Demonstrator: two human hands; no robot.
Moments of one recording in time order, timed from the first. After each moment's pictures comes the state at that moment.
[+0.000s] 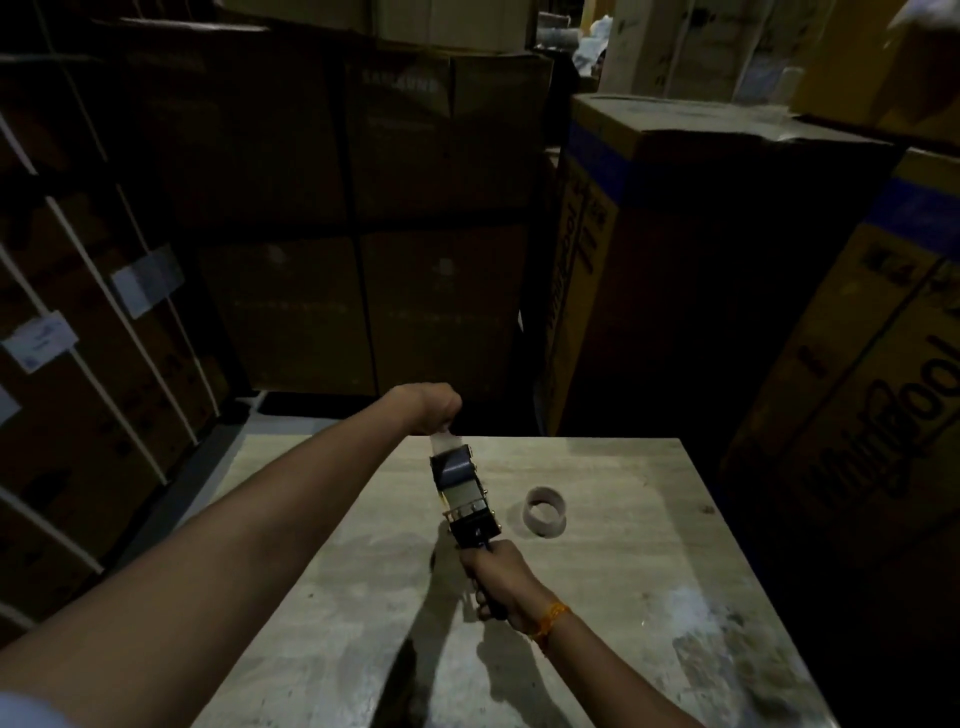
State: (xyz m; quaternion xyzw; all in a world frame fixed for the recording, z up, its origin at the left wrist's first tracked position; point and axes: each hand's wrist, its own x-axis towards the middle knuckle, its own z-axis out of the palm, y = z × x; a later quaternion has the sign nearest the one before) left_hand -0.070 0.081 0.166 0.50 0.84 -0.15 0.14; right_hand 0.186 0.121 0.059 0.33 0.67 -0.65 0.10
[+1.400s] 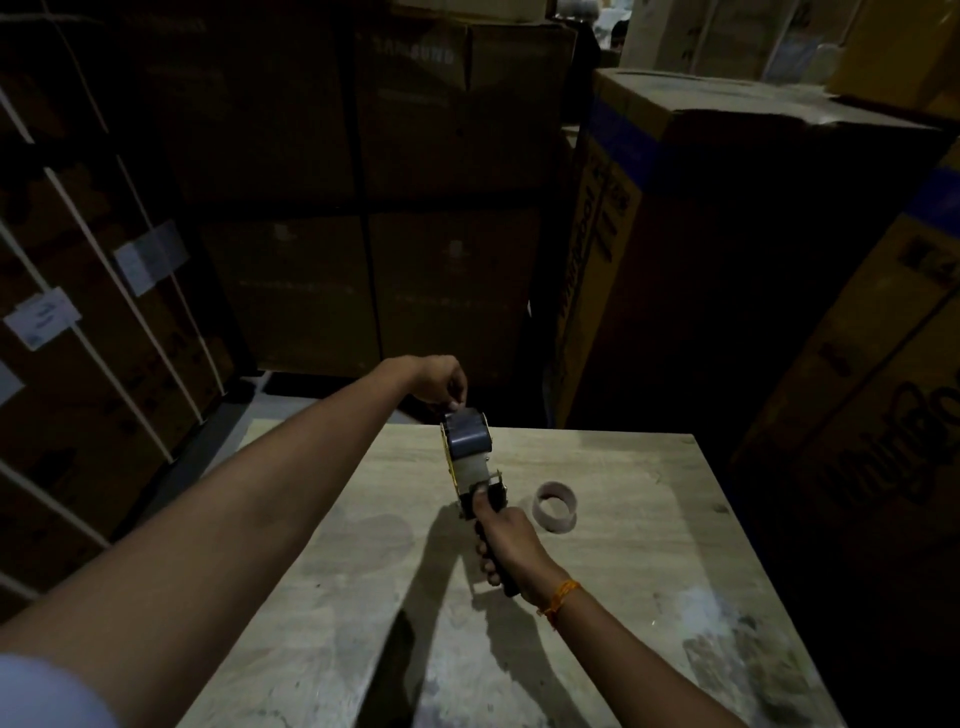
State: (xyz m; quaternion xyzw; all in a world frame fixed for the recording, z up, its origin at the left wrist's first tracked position) left_hand -0.112 0.074 0.181 0.44 0.85 0.08 0.29; right_hand 0.156 0.128 0.075 0.29 0.68 -0.67 0.04
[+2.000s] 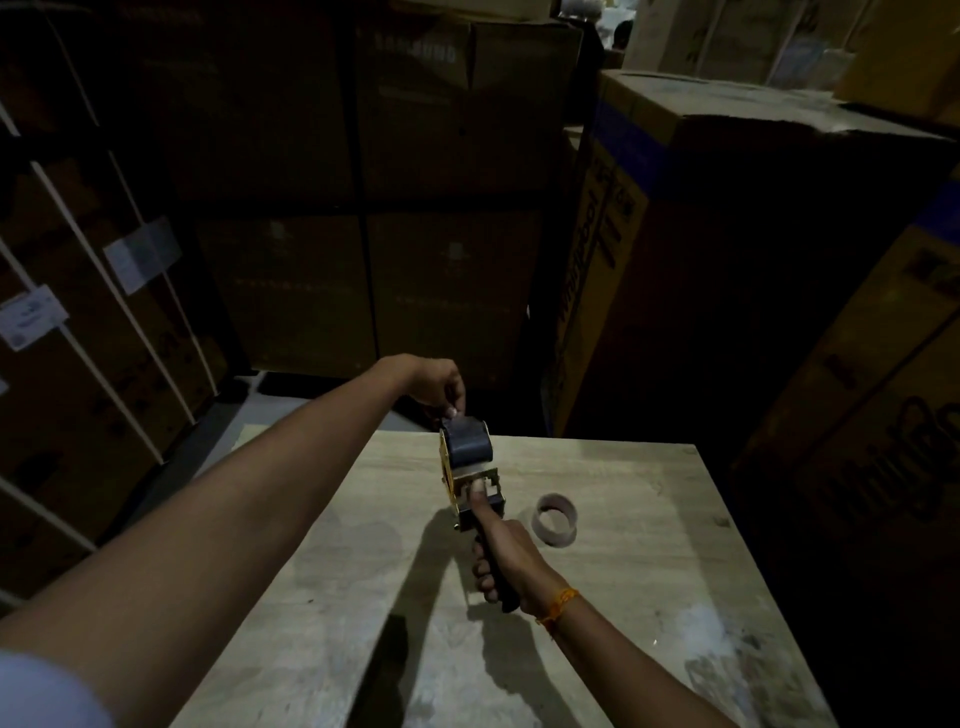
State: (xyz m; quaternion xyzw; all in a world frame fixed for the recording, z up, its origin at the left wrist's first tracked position) left_hand -0.135 0.083 0.182 0.42 0.83 0.11 0.35; right_hand 0.141 0.131 0.085 0.33 0.66 -0.67 0.10
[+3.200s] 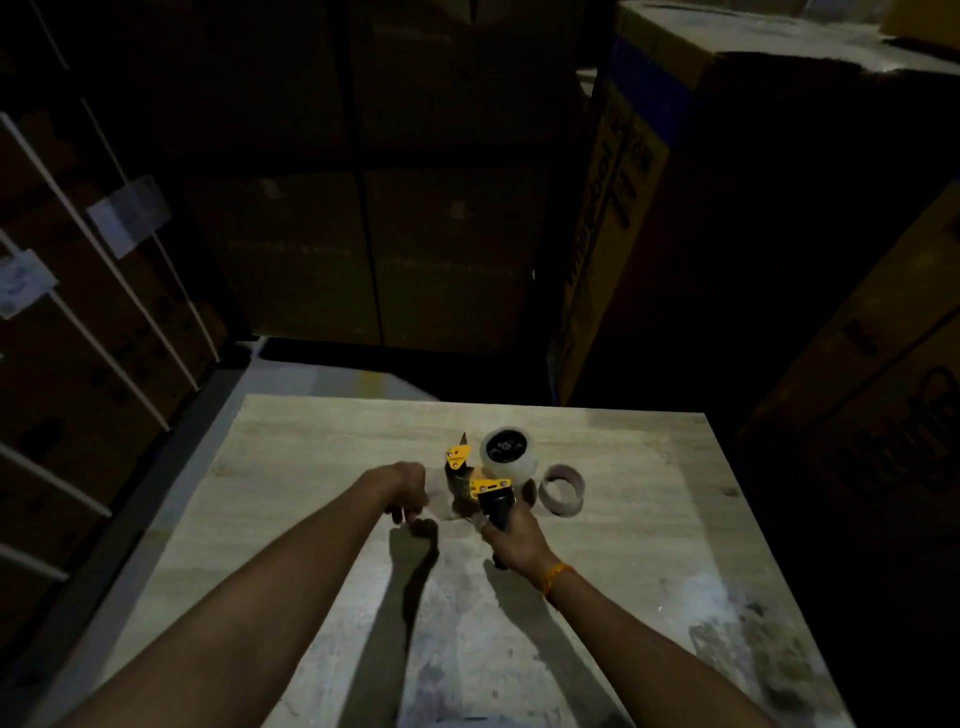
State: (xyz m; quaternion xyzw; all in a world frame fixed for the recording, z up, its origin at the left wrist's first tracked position) left_hand -0.062 0.011 0.009 0.22 0.87 0.03 0.43; right_hand 0.111 0.176 -0.071 0.26 0.85 -0.45 0.05
